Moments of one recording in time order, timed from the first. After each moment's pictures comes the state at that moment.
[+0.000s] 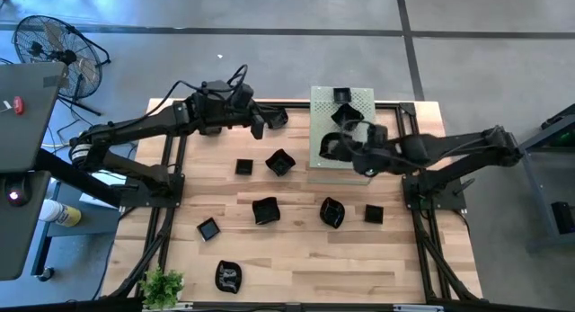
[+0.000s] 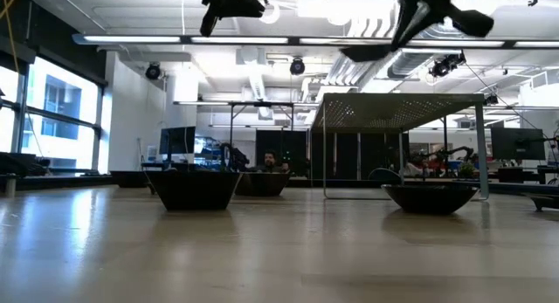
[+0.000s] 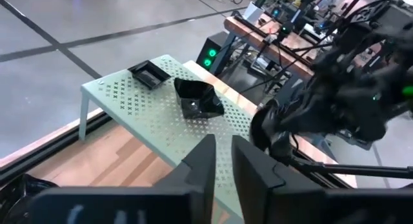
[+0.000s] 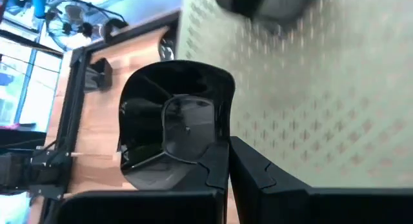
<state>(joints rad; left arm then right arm) 0.33 1.23 1.19 -0.20 0.00 -0.45 0.13 1.23 1.16 -0.97 0.61 1.68</state>
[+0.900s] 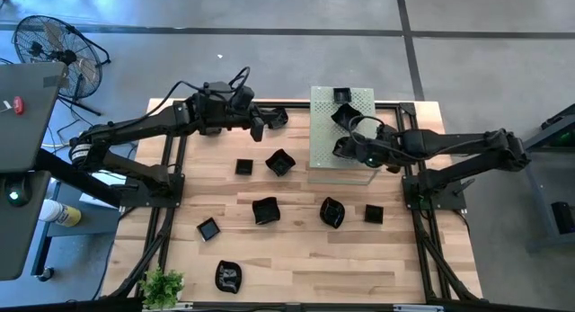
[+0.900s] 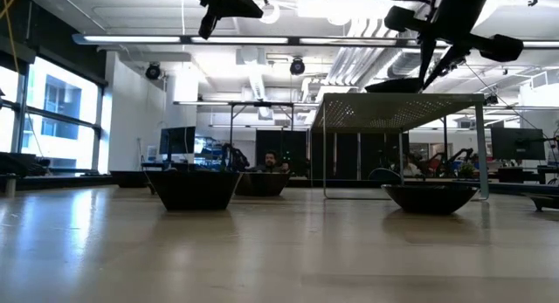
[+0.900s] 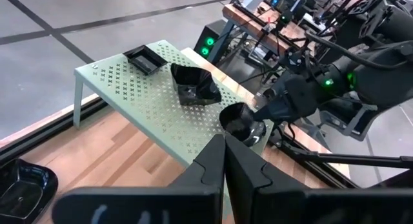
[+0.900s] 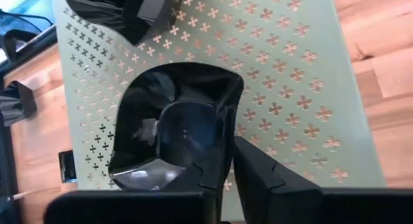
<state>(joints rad) 0.33 1.23 1.19 -0.24 0.03 -0.47 -0.04 1.15 1.03 -1.06 0.42 1.81</state>
